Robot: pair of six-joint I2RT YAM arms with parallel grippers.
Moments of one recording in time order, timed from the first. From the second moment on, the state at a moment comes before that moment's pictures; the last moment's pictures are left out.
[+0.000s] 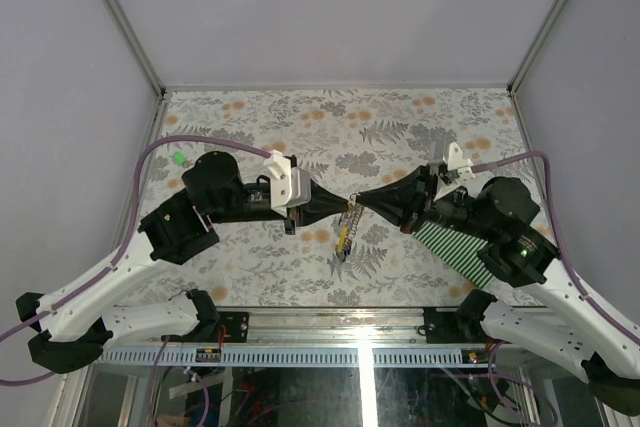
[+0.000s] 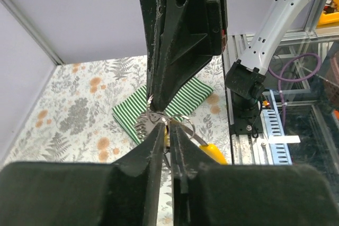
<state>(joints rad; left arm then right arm) -0.96 0.98 1.23 -0.26 0.55 0.20 0.82 0.73 0.92 0.04 -0.48 0.22</state>
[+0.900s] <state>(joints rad) -0.89 0.96 1.03 -0.21 0.08 -0.09 0.82 0.78 1.02 -0.52 -0.25 0.02</state>
